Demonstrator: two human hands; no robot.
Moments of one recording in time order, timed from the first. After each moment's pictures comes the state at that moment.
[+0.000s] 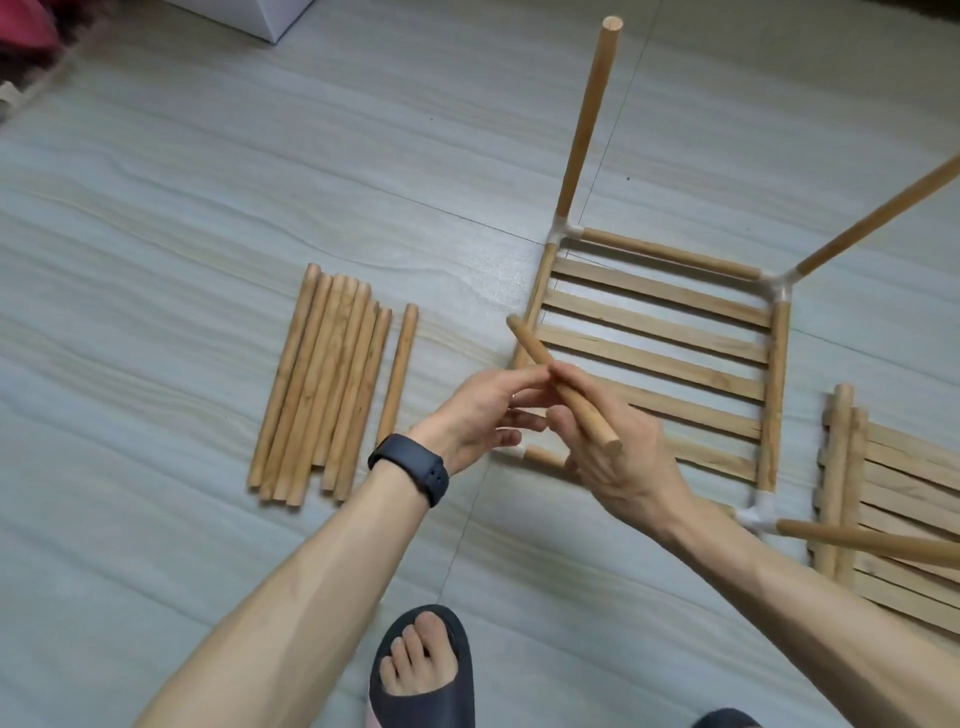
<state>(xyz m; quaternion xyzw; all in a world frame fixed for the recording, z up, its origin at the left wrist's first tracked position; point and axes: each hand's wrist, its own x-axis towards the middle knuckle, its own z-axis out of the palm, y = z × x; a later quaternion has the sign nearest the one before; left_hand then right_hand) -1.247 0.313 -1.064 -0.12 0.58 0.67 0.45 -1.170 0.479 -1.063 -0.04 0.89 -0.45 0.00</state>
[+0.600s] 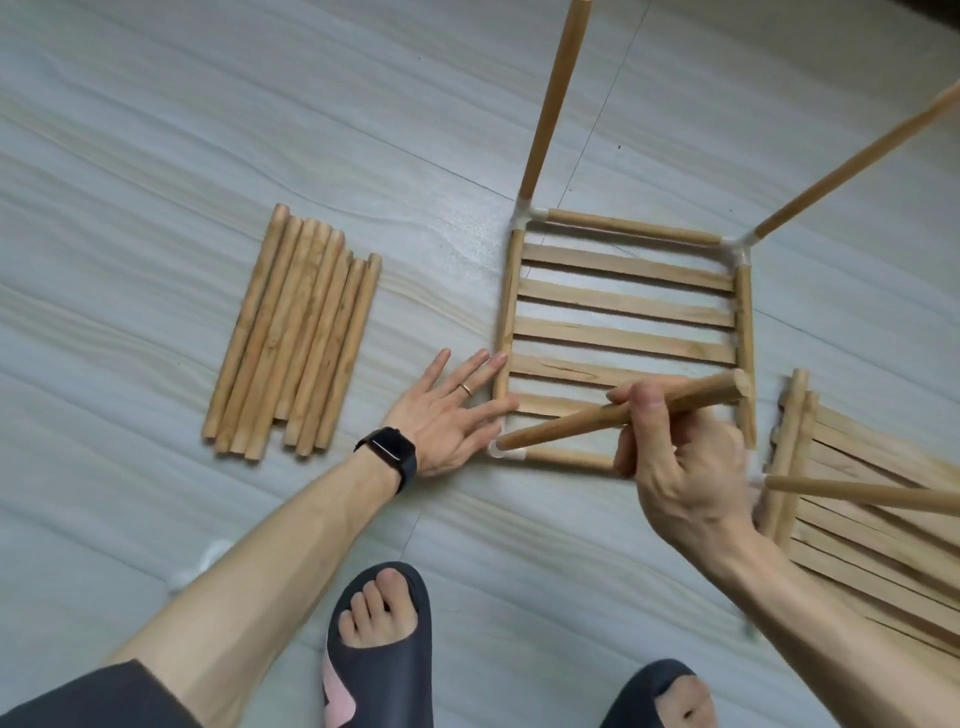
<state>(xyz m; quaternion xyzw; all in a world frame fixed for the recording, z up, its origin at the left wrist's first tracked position) -1.210 0.281 -1.161 0.38 0.91 0.02 0.19 -1.129 0.502 -1.008 0.09 0.88 -0.46 -0.07</state>
